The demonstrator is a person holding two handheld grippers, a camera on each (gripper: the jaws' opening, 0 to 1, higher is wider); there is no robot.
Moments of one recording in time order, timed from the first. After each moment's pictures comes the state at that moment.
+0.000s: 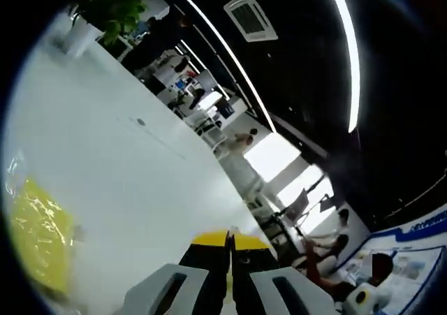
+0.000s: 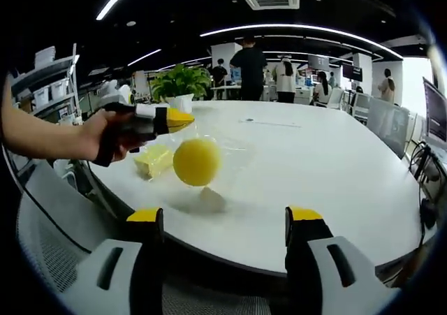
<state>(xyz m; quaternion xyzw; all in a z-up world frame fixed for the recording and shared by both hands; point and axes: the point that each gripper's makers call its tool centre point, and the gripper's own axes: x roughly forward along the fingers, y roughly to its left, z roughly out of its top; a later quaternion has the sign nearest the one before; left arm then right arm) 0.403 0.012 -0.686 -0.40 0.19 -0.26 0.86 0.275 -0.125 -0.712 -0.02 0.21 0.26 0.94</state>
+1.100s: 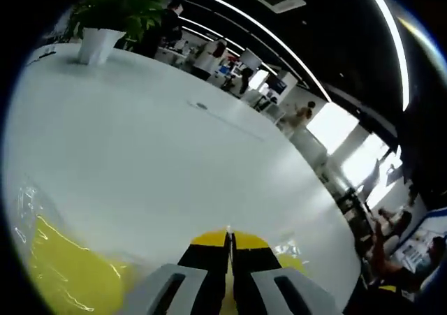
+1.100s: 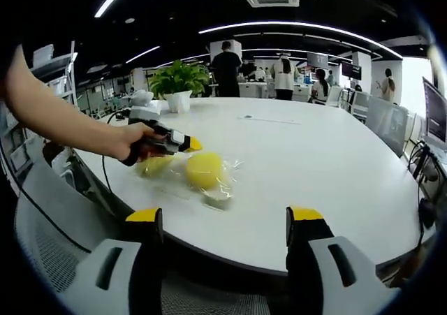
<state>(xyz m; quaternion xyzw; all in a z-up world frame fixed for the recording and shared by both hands) 0.463 0.041 -0.778 -0.26 0.30 -0.16 0.91 0.280 -0.130 -0.719 -0.03 0.22 0.25 0.94</state>
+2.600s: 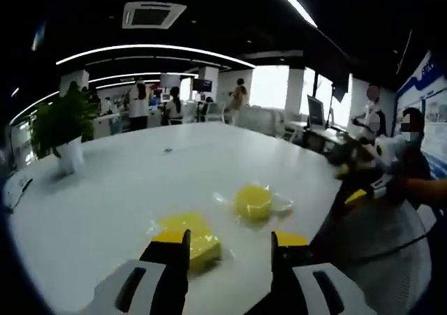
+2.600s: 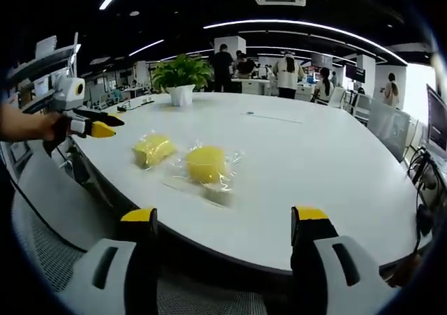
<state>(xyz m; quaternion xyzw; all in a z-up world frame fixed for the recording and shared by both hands) 0.292 0.149 -0.696 0.00 0.21 -0.29 0.94 0.275 -0.125 -0.726 -0.05 0.23 0.26 0.94</state>
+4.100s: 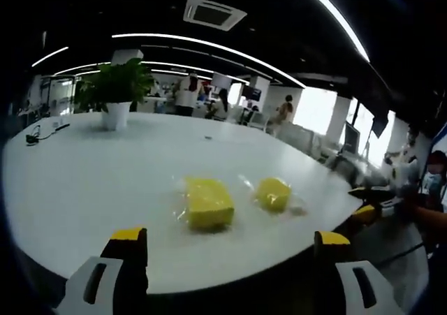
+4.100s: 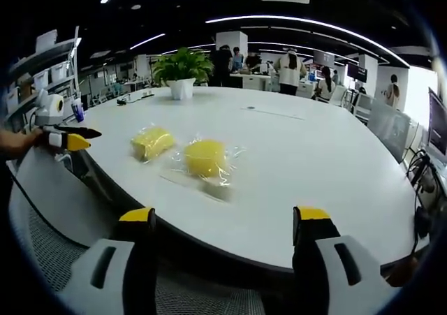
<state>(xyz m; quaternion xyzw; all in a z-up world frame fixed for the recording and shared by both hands) 0.259 0.168 -0.722 -0.10 0.21 -0.17 0.96 0.277 -0.126 -0.731 -0.07 0.24 0.26 0.93</state>
